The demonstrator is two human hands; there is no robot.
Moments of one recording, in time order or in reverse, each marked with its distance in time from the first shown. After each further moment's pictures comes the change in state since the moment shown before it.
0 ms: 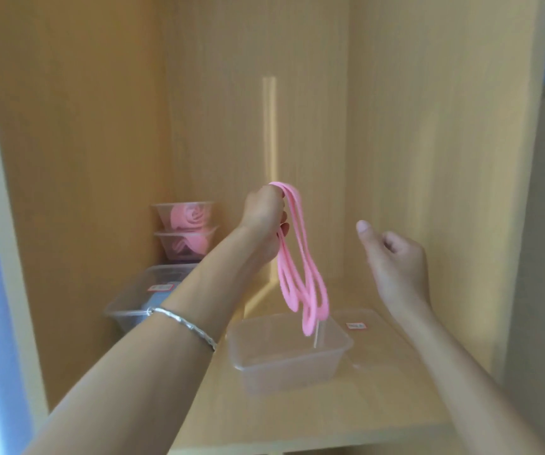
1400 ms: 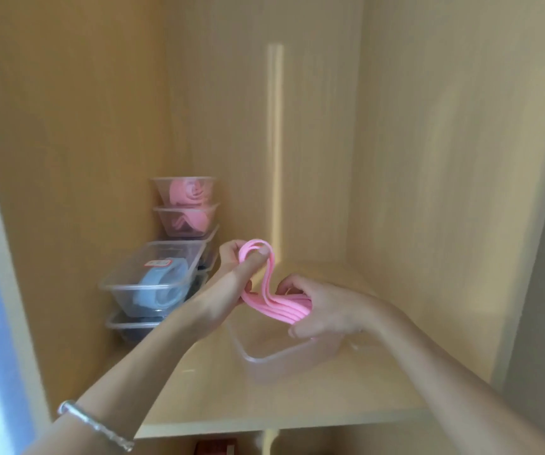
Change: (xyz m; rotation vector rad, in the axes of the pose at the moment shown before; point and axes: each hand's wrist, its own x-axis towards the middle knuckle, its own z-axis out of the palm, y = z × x) left_hand -0.028 -0.088 -0.099 0.320 -0.307 -0.029; right_hand -0.025 0.025 0.037 -0.511 -1.187 0.038
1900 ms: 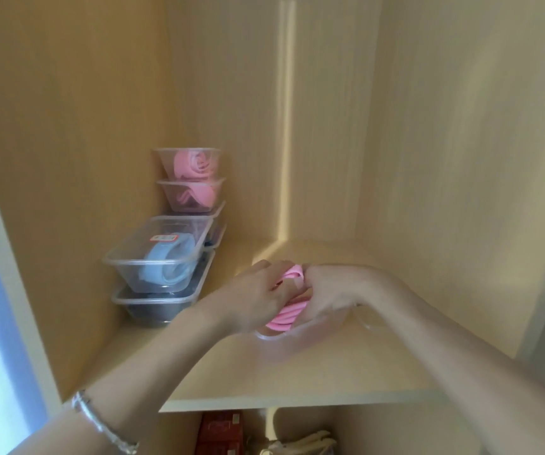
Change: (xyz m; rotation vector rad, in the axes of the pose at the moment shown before) left_hand -0.009 -0.019 0.010 0.869 -0.195 0.141; right_hand 0.022 -0.008 0.001 -0.316 -0.131 0.063
